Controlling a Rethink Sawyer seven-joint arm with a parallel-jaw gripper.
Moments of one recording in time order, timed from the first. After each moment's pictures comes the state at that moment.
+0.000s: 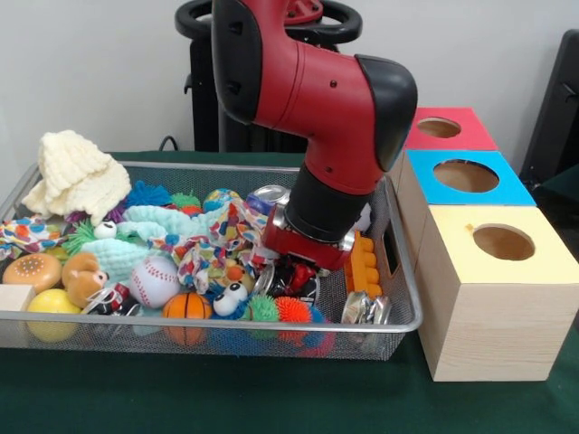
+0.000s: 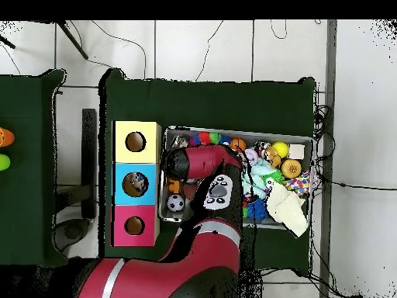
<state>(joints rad) -0.01 -0.25 -0.23 1.31 -0.17 0.52 1.97</state>
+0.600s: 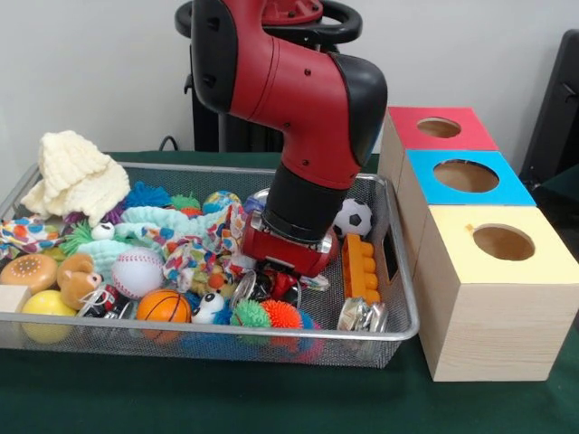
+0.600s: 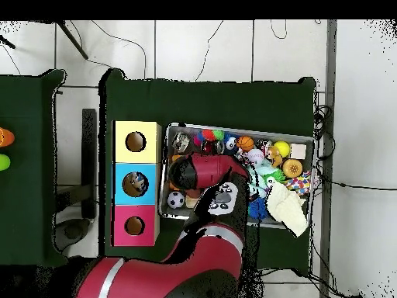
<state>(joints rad) 0.00 -0.24 -0.30 1.38 -0.18 0.24 1.97</state>
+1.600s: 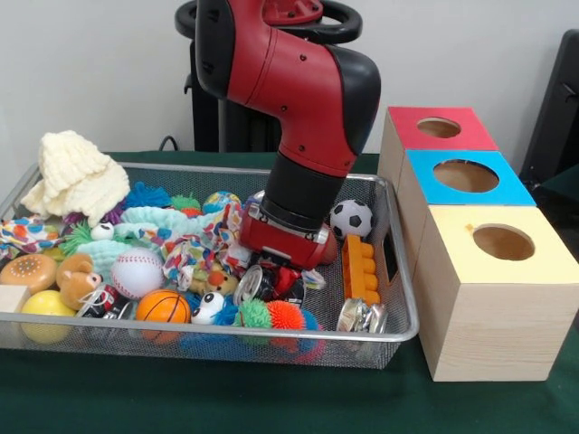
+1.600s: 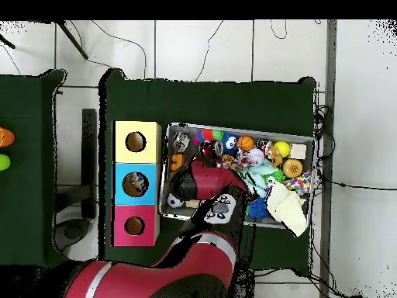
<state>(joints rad) 0.03 -0.24 -0.34 1.47 -0.05 0.10 1.97</state>
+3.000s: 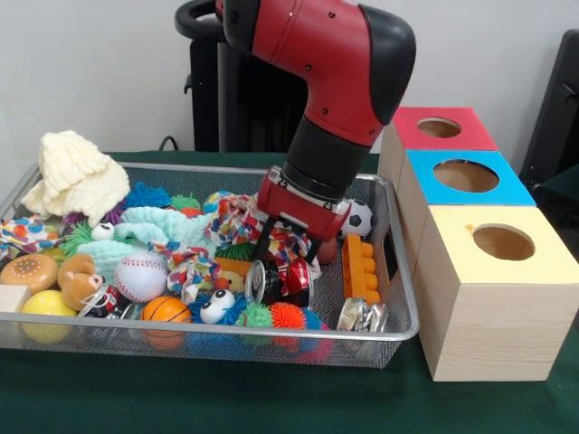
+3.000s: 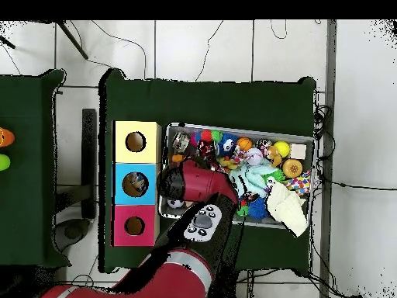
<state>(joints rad) 0.13 -0.29 -0.44 1.52 0.14 0.21 1.97</state>
